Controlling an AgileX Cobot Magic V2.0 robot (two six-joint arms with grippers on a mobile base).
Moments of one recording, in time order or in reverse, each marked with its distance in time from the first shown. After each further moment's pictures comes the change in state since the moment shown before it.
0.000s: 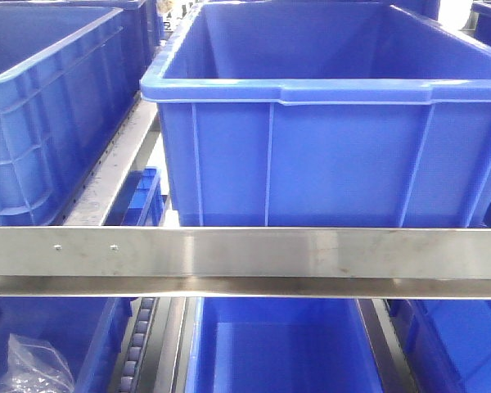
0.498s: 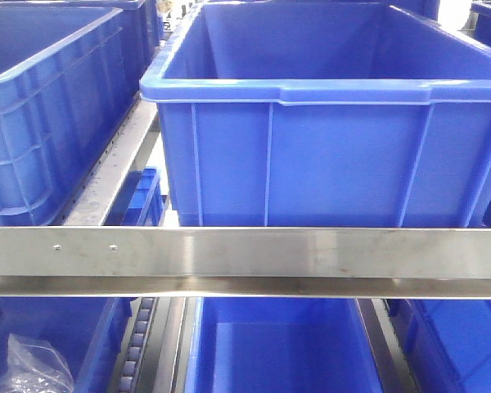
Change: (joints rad) left arm 0.000 0.000 0.000 0.000 0.000 0.000; right arm 0.000 0.000 0.000 0.100 0.019 -0.149
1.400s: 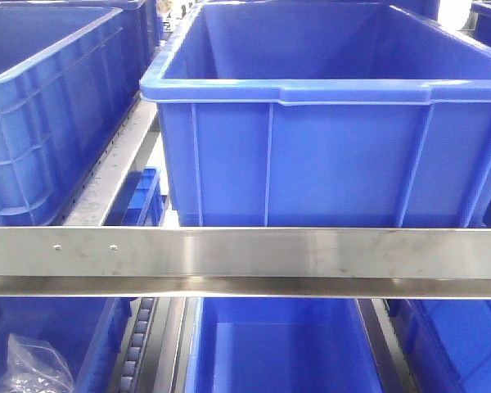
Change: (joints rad) left arm 0.000 -0.243 0.068 0.068 -0.114 0.000; right arm 0.000 0.000 0.000 0.004 0.004 -0.002
